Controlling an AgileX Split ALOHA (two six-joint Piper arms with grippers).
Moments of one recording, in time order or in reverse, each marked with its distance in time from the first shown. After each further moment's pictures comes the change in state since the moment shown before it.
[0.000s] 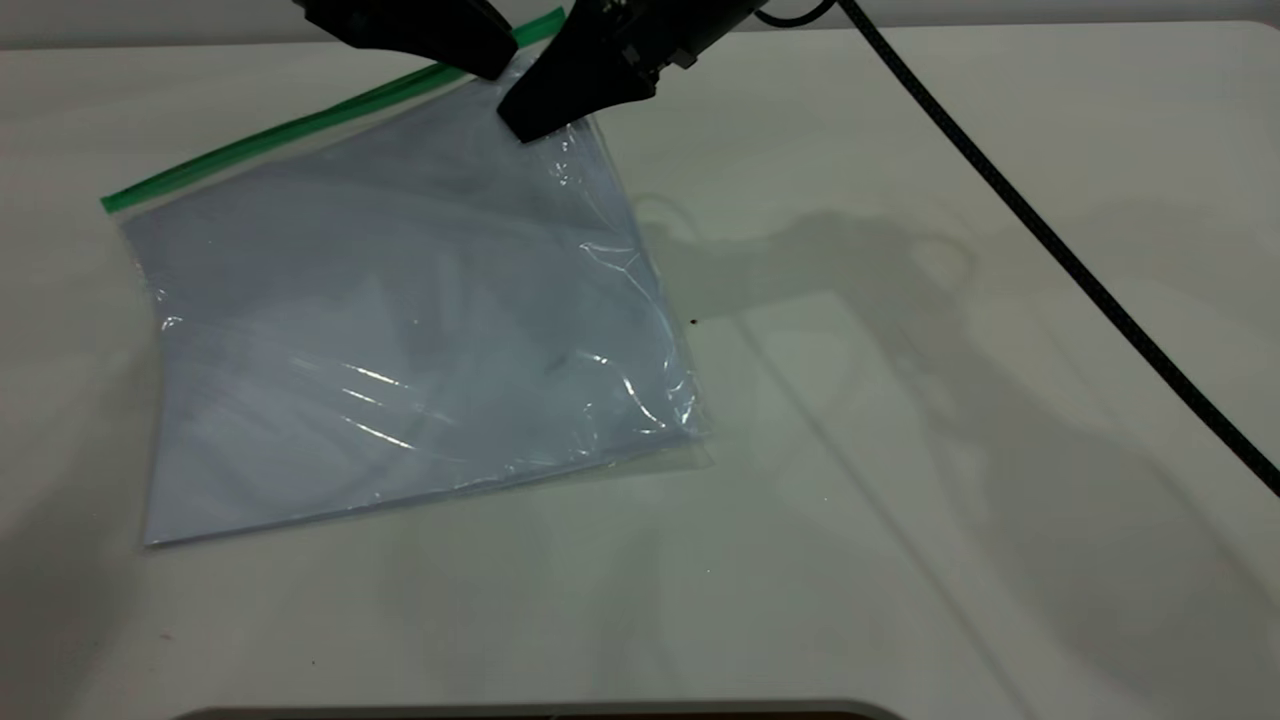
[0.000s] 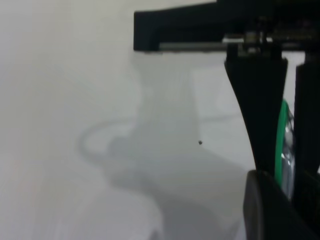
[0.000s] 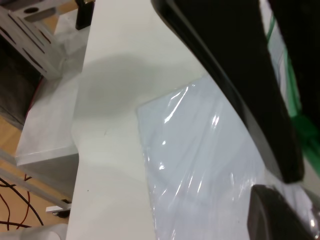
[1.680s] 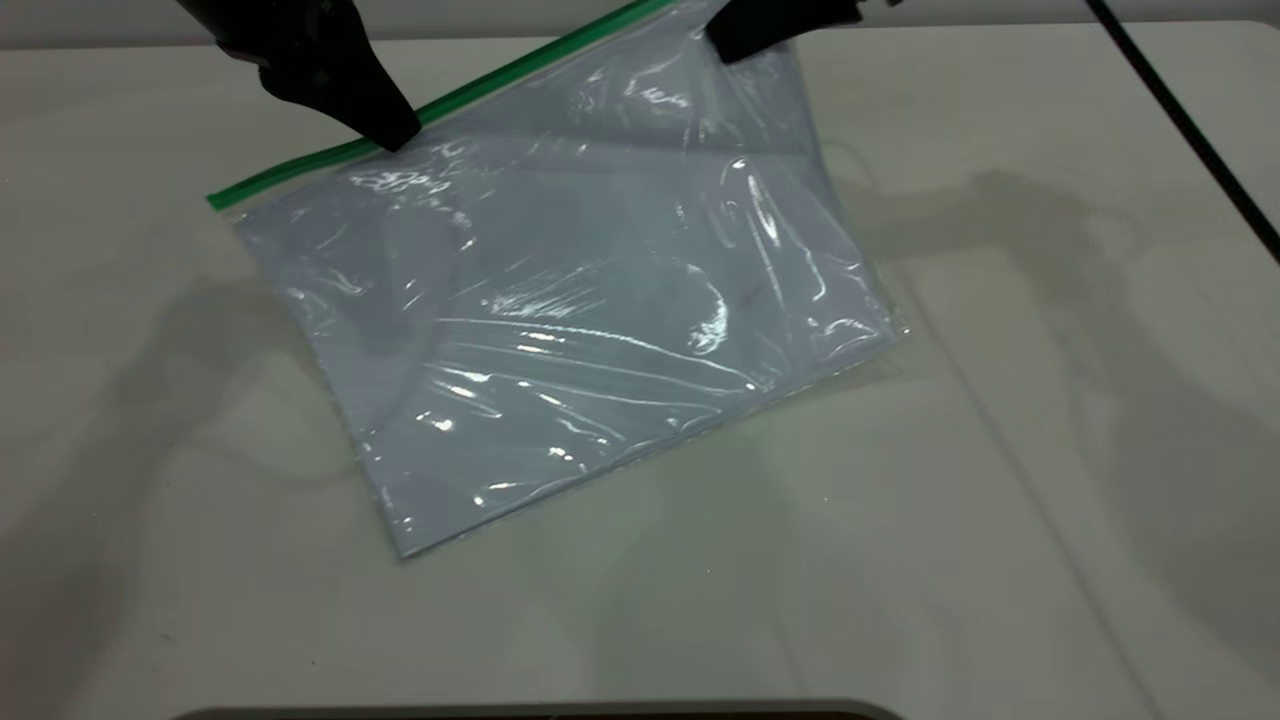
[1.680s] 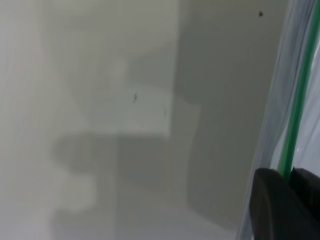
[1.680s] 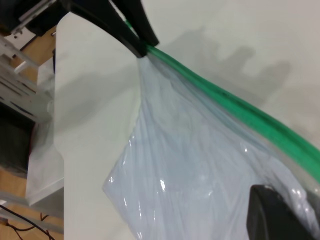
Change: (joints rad) left arm -0.001 0.000 -0.010 0.439 -0.127 -0.509; right arm -0.261 0.001 0.000 -0.020 0.099 0.140
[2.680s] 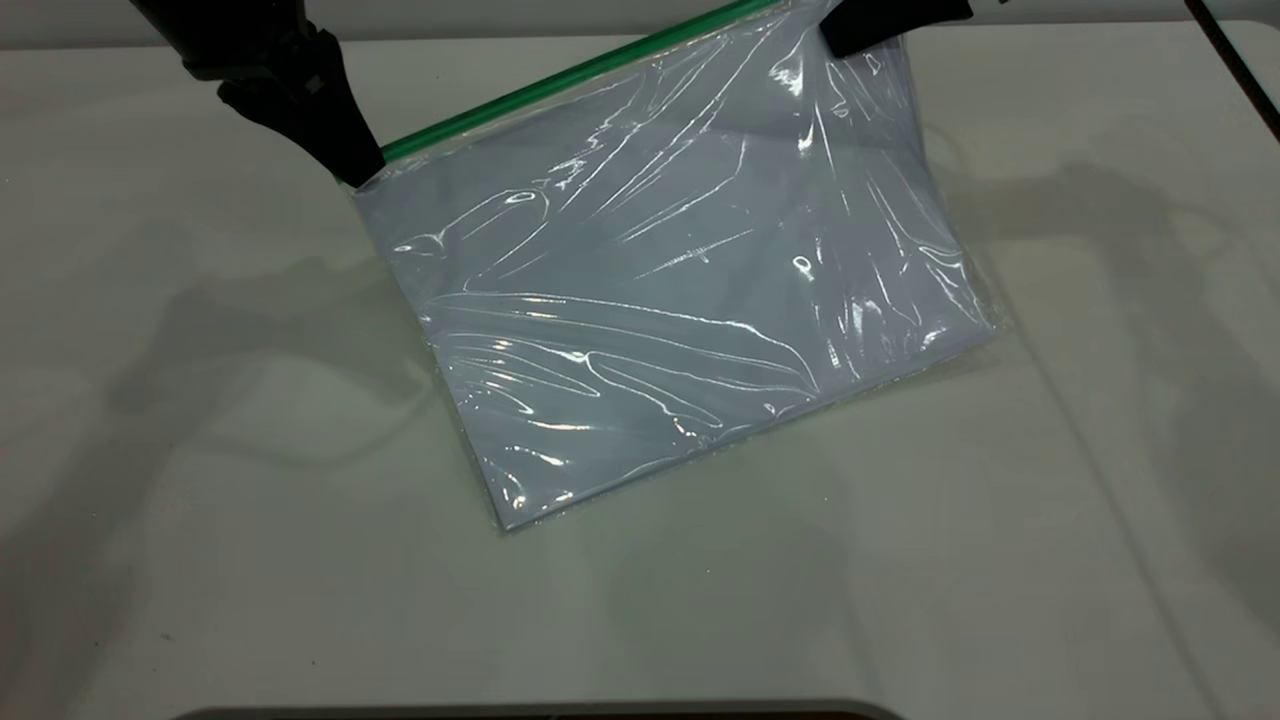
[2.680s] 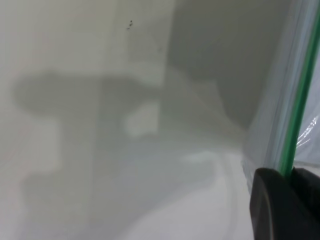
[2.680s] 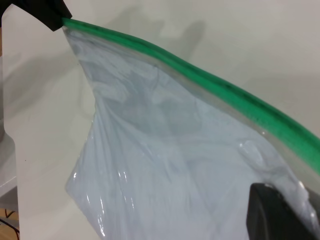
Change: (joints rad) left arm -0.001 0.000 0.000 0.137 0.054 -0.293; right arm -0.106 0.000 0.000 -0.084 -0.038 0.006
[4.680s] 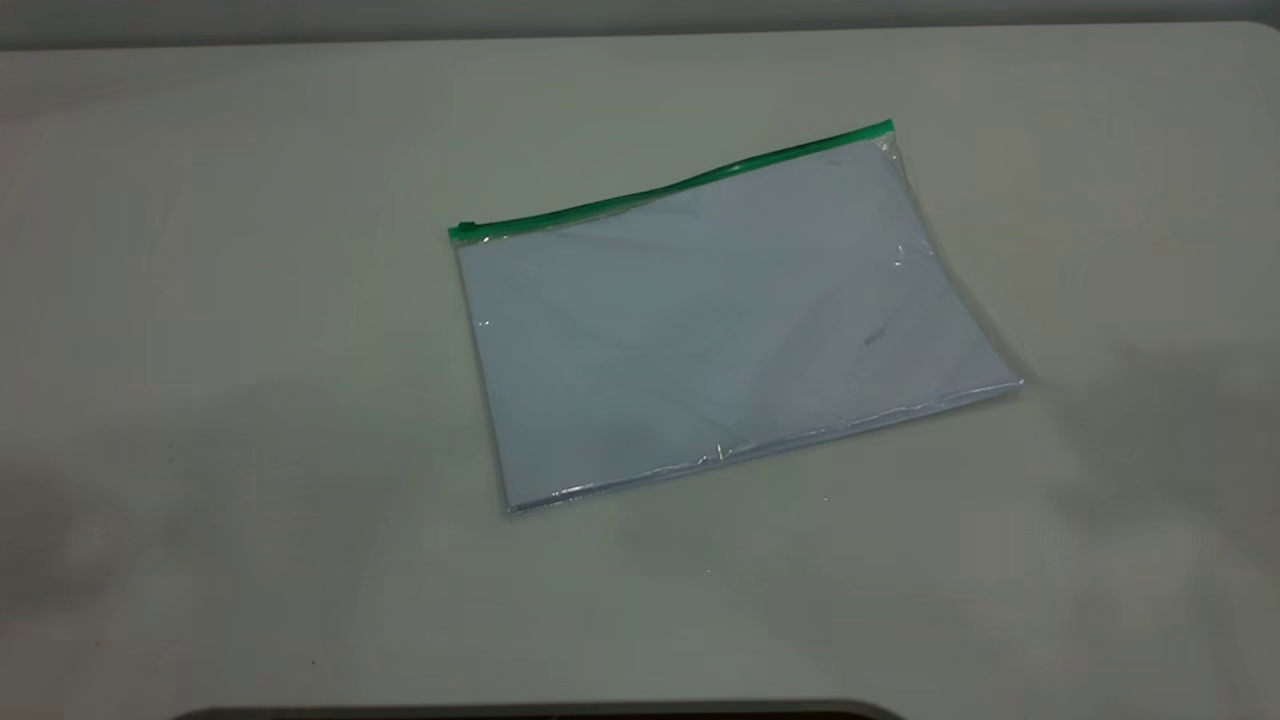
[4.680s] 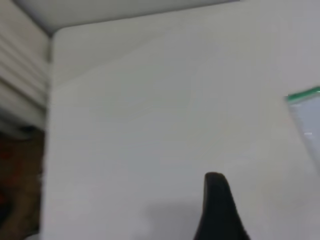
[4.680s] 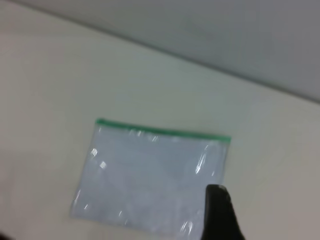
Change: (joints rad) left arm 0.003 -1.079 -0.056 0.650 0.446 -1.067; right arm -0.024 -1.291 0.259 -0.651 0.087 1.077
